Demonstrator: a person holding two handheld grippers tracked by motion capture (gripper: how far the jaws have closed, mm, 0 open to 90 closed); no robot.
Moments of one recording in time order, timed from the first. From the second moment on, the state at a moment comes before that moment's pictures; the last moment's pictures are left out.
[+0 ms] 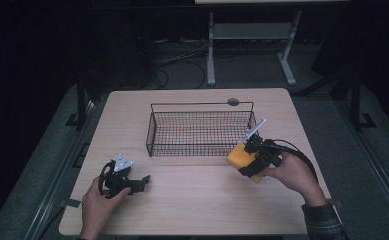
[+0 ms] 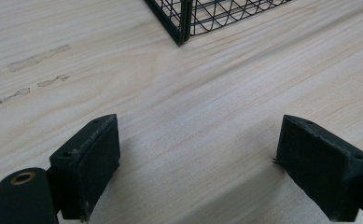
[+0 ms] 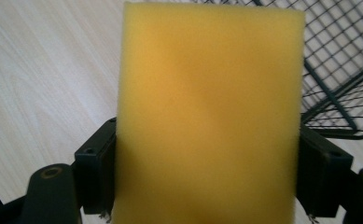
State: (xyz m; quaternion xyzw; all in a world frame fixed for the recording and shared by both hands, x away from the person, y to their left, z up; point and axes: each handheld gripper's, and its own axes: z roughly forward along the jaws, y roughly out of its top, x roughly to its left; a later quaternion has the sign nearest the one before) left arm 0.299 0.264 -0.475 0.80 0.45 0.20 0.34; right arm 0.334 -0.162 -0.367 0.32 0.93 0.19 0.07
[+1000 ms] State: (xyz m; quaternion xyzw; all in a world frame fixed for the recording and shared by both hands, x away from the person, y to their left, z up) left arm 0.299 0.264 -0.475 0.80 0.45 0.20 0.34; right arm 0.390 -0.175 -0.341 0.35 0.92 0.18 0.09
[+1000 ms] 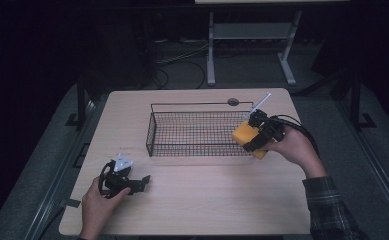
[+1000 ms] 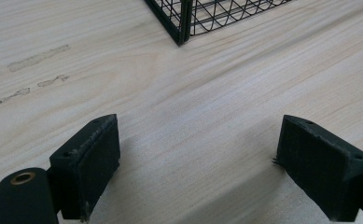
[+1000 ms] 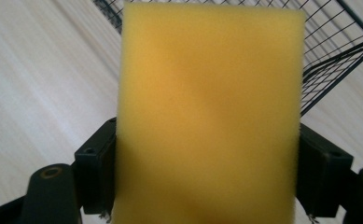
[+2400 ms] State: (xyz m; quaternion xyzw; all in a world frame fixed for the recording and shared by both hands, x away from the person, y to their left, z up) left arm 0.299 0.264 -0.475 0.80 0.45 0.20 0.34; right arm 0.475 -0.146 -0.367 0.37 0.91 0.18 0.08
